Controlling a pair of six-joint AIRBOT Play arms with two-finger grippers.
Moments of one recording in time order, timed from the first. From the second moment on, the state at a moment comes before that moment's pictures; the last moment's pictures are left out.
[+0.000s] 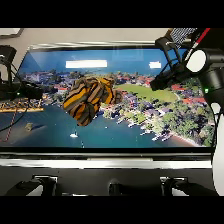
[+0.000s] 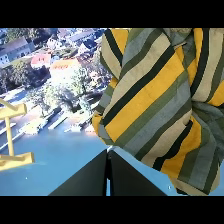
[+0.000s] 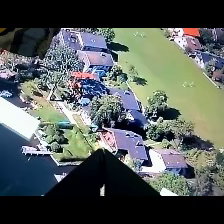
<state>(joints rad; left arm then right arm) -0.09 -0.99 1.24 1.51 -1.03 -1.38 0.17 -1.36 1.64 -1.44 1.31 1.22</state>
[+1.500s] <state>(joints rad) 0.10 -1.20 0.99 1.12 -0.92 -1.66 0.17 -1.36 1.64 -1.44 1.31 1.22</state>
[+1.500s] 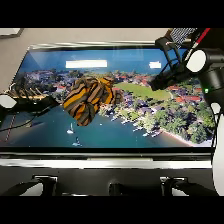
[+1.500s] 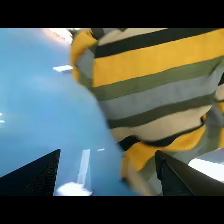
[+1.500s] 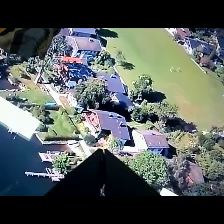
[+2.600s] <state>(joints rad) 0.10 -1.51 0.96 0.72 -0.74 -1.48 0.17 -1.70 1.64 -1.17 1.22 1.61</state>
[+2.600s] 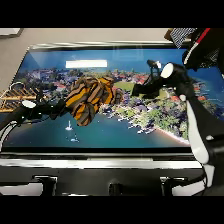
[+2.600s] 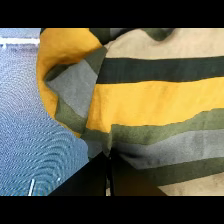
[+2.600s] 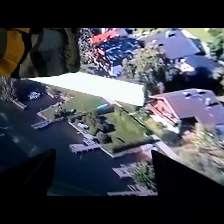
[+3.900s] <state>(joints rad) 0.13 -1.46 1.19 0.76 -0.82 -1.48 0.12 -1.77 1.65 -0.67 0.85 1.61</state>
